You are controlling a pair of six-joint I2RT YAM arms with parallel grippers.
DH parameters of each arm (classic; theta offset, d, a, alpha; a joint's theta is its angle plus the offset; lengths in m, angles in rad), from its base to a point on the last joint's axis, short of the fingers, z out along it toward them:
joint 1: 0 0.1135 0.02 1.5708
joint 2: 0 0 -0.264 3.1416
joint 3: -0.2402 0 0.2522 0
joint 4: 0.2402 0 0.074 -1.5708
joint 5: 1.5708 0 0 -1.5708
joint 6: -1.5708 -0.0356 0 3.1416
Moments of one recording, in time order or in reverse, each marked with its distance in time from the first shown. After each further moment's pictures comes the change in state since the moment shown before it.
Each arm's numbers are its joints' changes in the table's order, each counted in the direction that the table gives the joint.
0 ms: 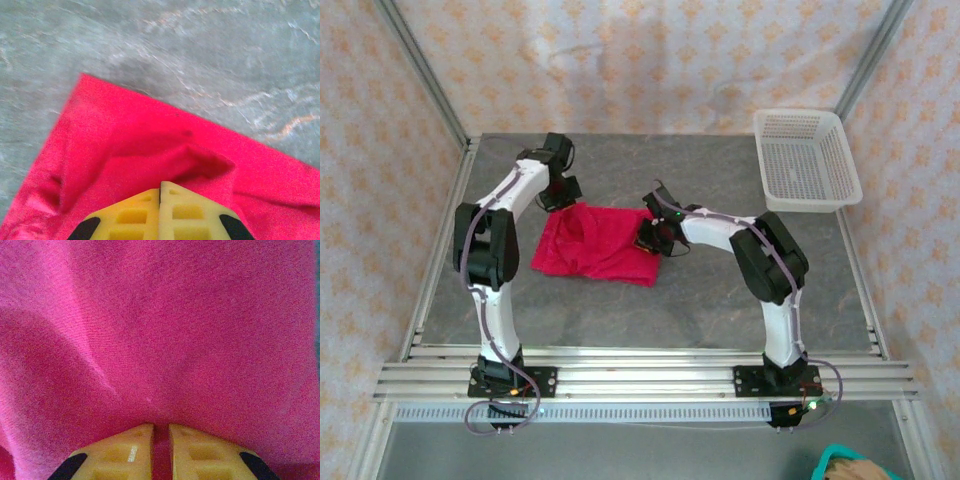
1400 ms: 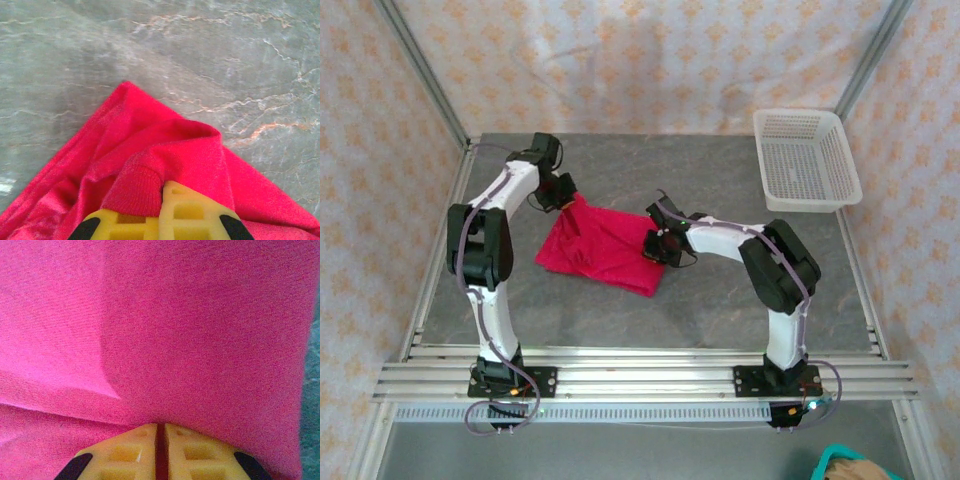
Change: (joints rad) left arm 0.055 0.023 0.052 -0.076 0.162 0.060; right arm 0.024 0.091 0.107 0.050 0.060 0.043
